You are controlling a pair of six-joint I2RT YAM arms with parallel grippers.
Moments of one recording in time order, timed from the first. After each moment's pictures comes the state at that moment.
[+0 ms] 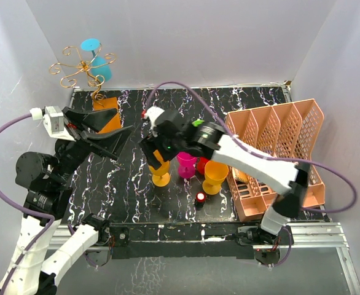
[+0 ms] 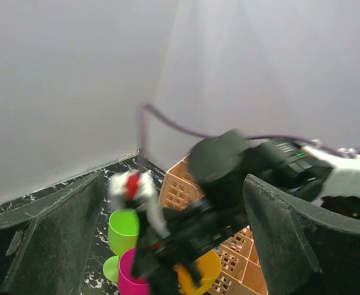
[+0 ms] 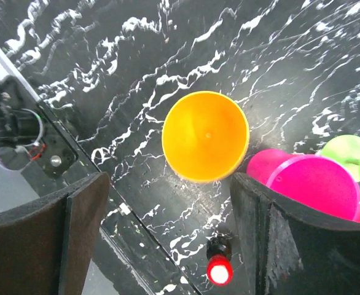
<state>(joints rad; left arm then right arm) -0.40 0.64 1.11 -0.05 0.38 -0.44 1.04 1.71 1.79 -0.87 0.01 0.24</state>
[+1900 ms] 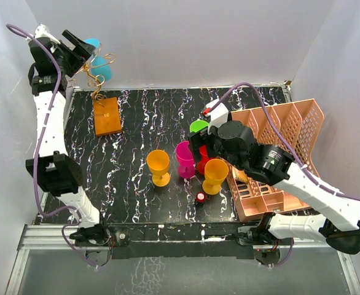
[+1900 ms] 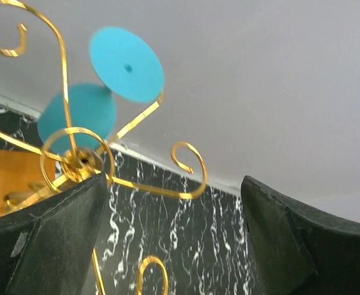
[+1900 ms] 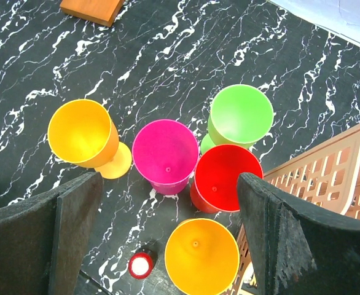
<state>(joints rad) 0.17 1.76 1.98 -0.41 0.28 -0.66 0.97 1.10 1.31 -0.63 0.37 0.15</state>
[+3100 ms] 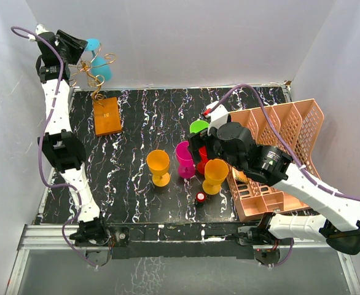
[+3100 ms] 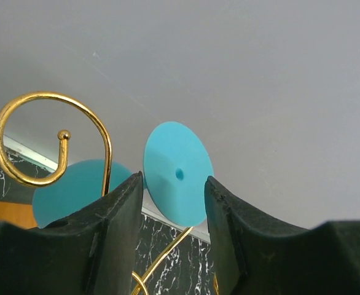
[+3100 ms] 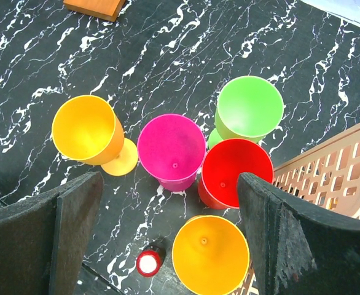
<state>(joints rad) 0.21 2.21 2.43 -0.39 0.22 -0.83 0.97 1.09 1.28 -0.62 0.36 0.19</state>
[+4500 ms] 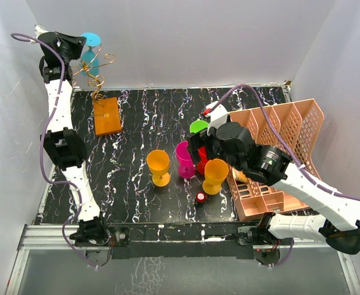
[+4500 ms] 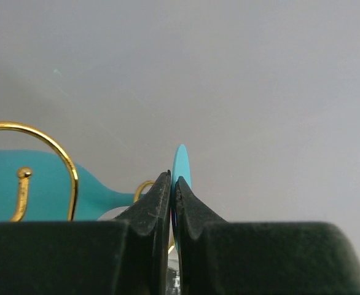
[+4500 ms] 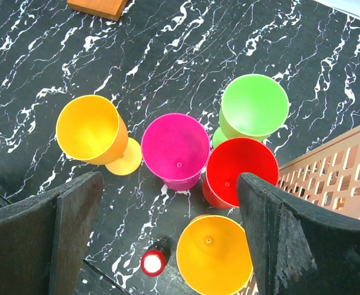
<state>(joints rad) 0.21 2.27 2.45 -0.25 0.21 -1.02 0.97 1.09 1.28 -0.62 0.35 0.21</state>
